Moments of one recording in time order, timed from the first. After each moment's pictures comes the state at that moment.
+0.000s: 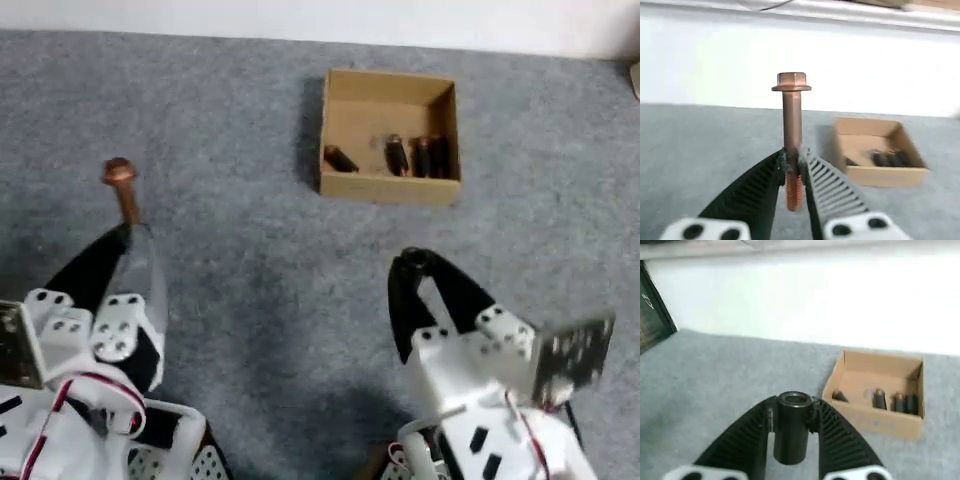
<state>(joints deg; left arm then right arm) 5.4 -79.3 19.6 81.1 10.2 -24.8 -91.3 37.0 70.8 -5.5</state>
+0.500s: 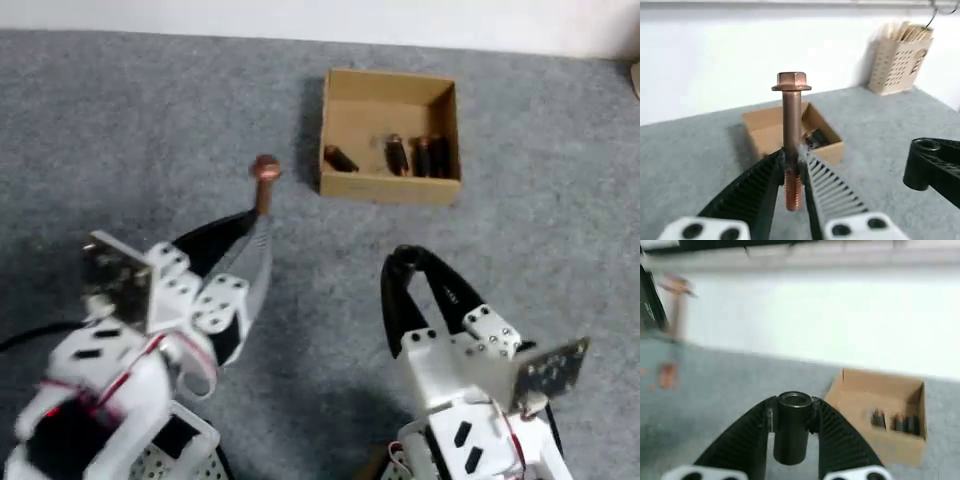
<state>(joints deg) 27.7 -78.8 40.4 57.5 10.1 -24.7 -105.2 53.8 60.1 -2.8</state>
